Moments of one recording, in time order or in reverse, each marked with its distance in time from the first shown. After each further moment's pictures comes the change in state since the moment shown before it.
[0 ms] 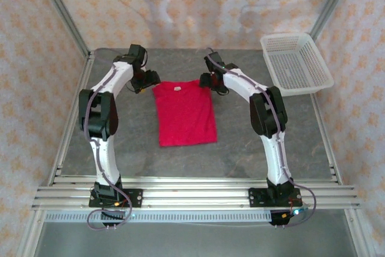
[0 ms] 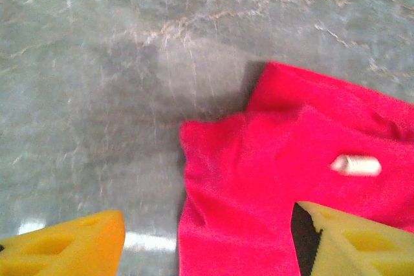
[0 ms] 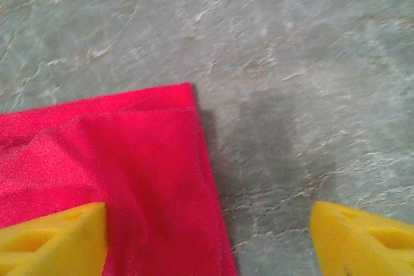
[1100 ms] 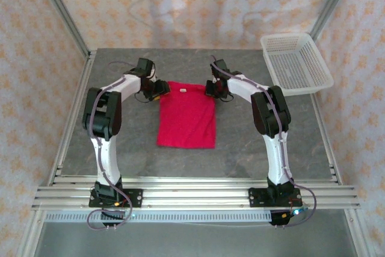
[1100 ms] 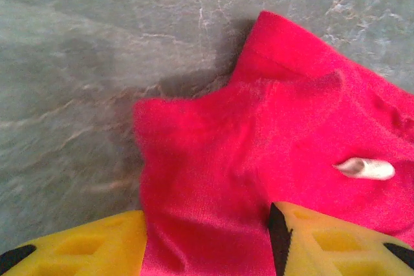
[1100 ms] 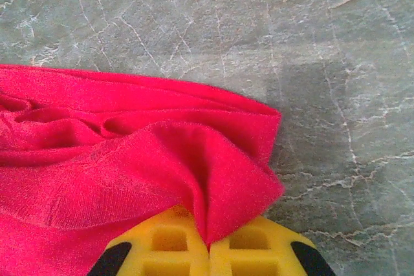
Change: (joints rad) left arm -0.054 0.069 -0.198 0.356 0.163 -0.019; right arm -0.042 -0.021 -0.177 0.155 -0.195 -0.057
